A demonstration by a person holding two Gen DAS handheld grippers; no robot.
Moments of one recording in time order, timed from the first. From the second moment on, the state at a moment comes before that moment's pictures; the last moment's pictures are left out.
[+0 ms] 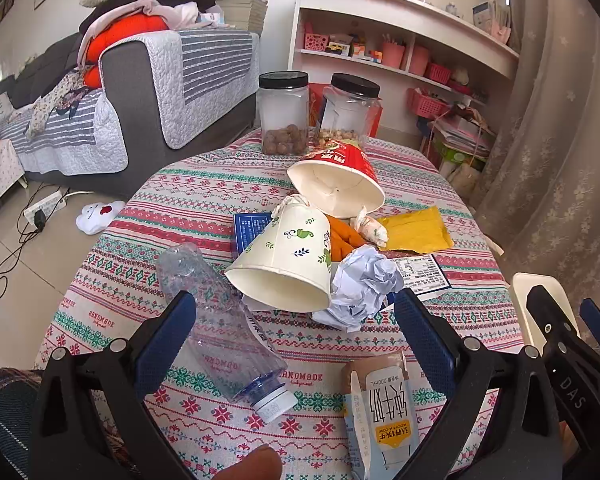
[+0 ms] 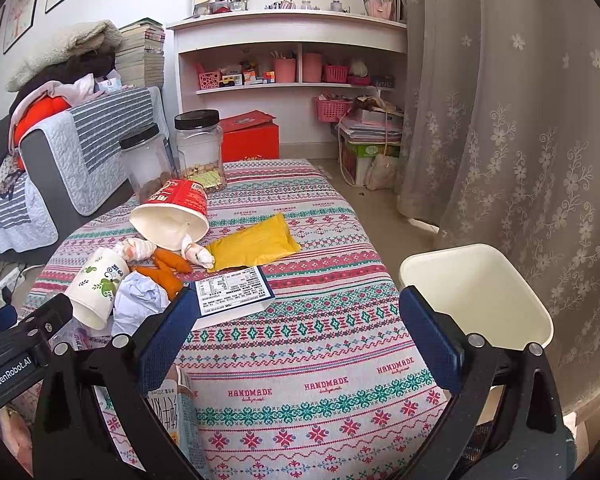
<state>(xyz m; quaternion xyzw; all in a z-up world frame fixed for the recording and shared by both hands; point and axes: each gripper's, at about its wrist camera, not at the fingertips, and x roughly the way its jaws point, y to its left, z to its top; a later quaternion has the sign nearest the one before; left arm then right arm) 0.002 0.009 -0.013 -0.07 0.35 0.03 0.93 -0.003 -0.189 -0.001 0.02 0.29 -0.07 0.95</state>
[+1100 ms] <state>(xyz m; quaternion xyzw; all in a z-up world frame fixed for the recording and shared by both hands) 0.001 0.011 -0.015 -0.07 0.36 0.04 0.93 -0.002 -0.187 -0.002 0.02 0.29 -0.07 0.95</state>
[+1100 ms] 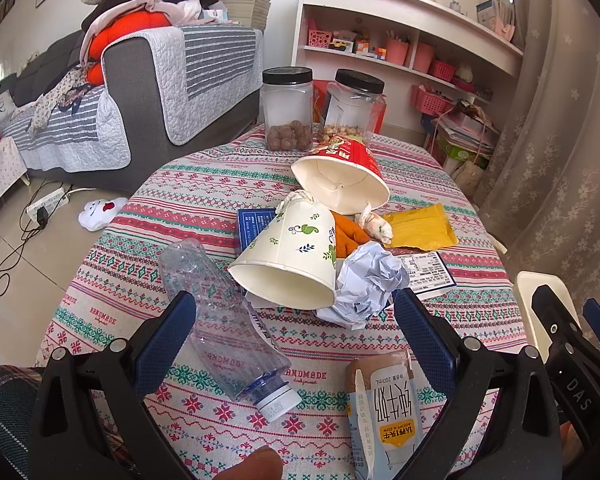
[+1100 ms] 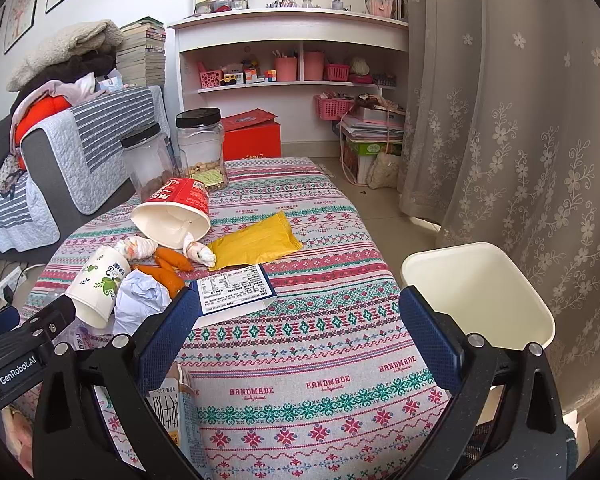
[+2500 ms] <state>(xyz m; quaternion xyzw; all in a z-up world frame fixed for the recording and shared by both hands) 0.072 0.135 -0.093 -0.32 0.57 0.04 0.76 0.035 -0.213 -0.040 0.18 0.41 0.01 0.89</state>
